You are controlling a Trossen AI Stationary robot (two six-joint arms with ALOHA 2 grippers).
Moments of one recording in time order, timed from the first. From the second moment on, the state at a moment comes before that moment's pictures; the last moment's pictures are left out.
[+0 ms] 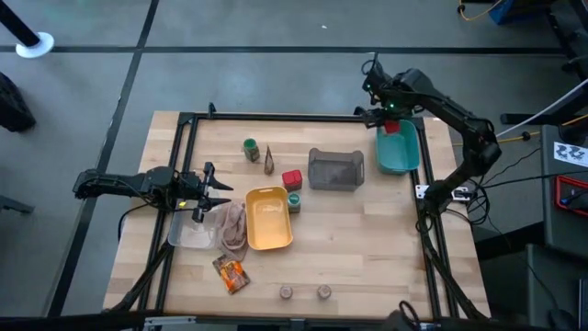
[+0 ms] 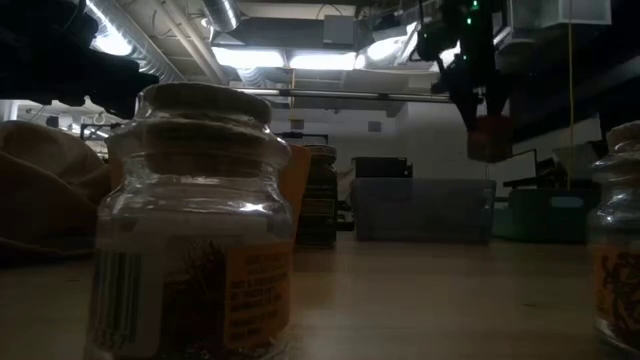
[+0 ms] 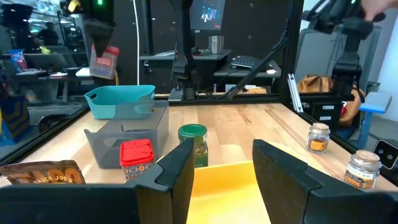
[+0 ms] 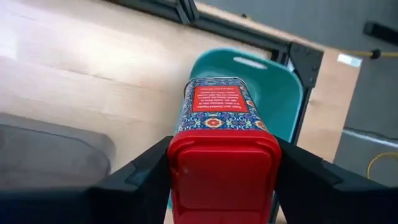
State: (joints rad) left arm -0.07 0.02 0.01 0.01 -0.03 0.02; right arm -0.77 1.59 1.59 -1.46 0.28 0.52
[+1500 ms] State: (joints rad) left arm -0.07 0.02 0.01 0.01 -0.03 0.02; right arm -0.94 1.59 1.15 -1.07 0.19 0.39
